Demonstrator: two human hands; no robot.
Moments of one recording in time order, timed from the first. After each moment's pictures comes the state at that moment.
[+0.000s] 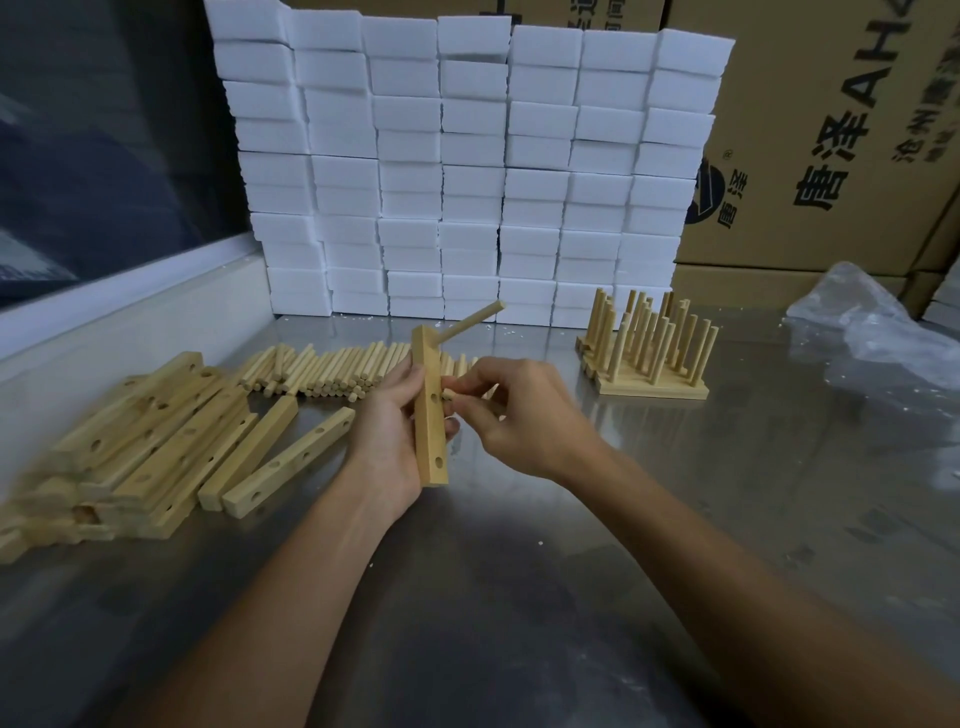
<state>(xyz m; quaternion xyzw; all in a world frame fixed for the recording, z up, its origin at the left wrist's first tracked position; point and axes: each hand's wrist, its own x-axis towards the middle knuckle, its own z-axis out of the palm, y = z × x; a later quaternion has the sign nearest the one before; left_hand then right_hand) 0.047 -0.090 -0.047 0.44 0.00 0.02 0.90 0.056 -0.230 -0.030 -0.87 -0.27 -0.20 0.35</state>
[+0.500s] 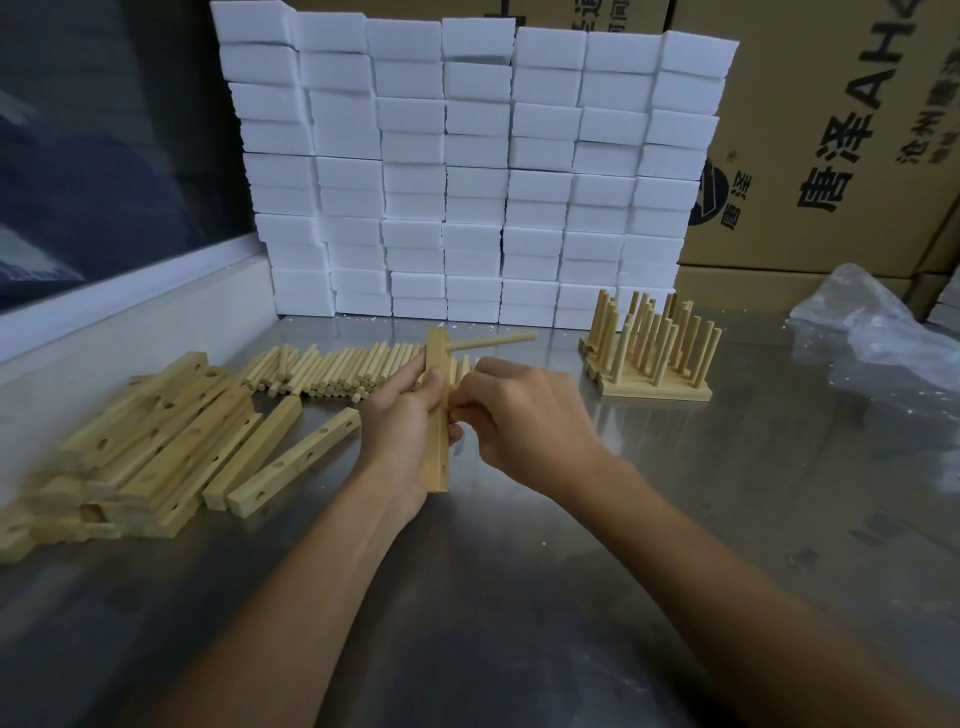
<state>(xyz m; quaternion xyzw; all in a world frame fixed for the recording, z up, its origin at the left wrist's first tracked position) 0.043 -0.100 -0.044 0.50 0.04 0.10 0.86 0.041 -0.226 -0.022 -0.90 -0.31 -0.30 0.09</state>
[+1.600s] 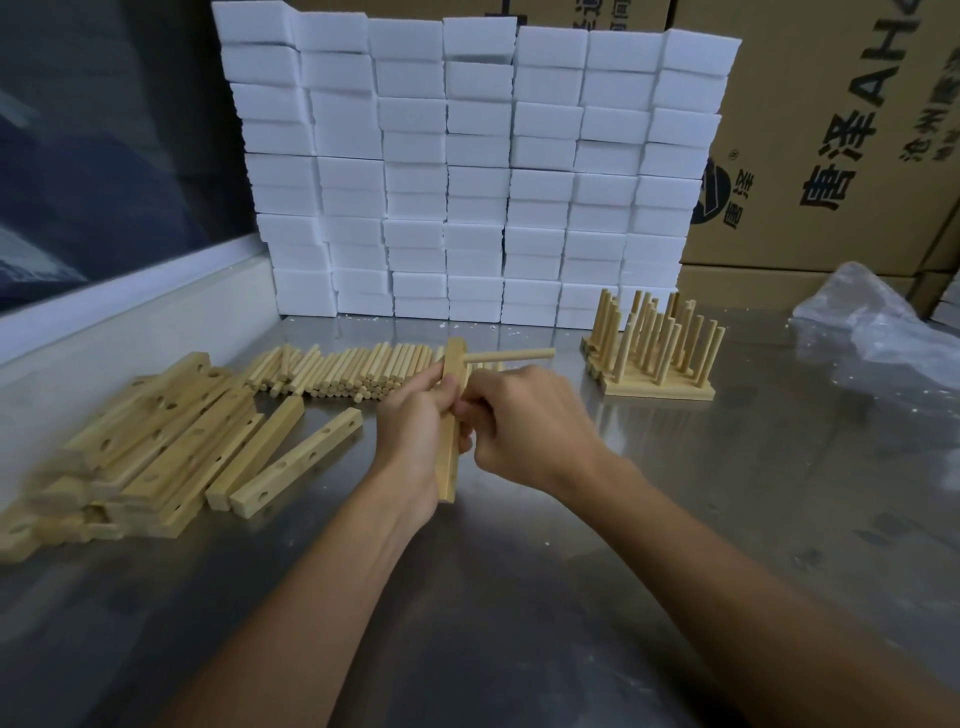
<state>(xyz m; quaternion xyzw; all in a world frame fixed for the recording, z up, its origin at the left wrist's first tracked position) 0.042 -0.108 -0.045 0.54 0.04 0.10 0.84 0.039 -0.223 -0.021 -0.92 -0.27 -0.25 0.14</state>
